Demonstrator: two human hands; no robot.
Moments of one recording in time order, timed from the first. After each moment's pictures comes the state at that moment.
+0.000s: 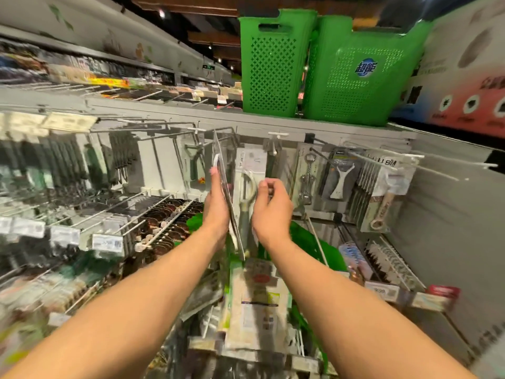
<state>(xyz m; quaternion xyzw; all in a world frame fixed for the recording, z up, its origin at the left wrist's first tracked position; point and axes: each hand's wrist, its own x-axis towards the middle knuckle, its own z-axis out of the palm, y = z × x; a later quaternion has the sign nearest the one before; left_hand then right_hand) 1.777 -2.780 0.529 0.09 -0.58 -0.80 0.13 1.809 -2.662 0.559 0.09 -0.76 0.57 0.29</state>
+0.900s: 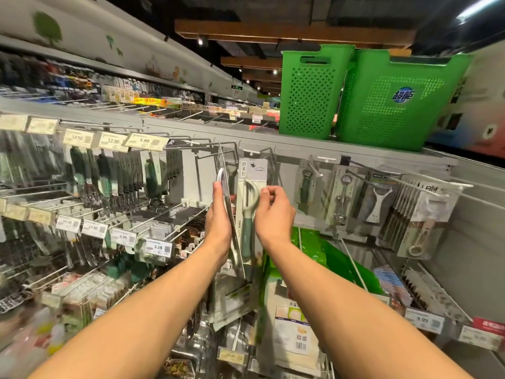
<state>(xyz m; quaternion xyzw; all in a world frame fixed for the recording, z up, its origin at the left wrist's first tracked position) 1.850 -2.854 0.547 0.10 -0.56 -0.80 0.20 1.836 -2.749 0.581 0.11 -0.77 0.56 0.27</state>
